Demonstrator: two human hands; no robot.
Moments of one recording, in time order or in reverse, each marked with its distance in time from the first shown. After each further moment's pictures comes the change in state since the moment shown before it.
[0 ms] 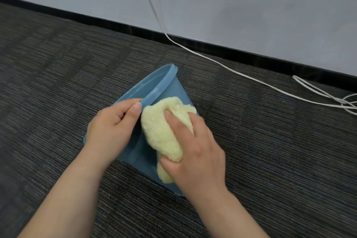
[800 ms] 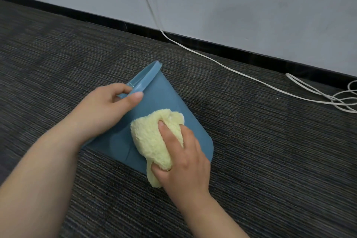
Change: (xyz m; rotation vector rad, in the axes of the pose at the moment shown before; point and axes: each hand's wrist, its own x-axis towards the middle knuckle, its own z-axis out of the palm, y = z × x) left_hand 0.027 -0.008 -0.020 0.044 -0.192 -0.117; right_hand -0.019 -0.003 0.027 -0.063 0.042 0.007
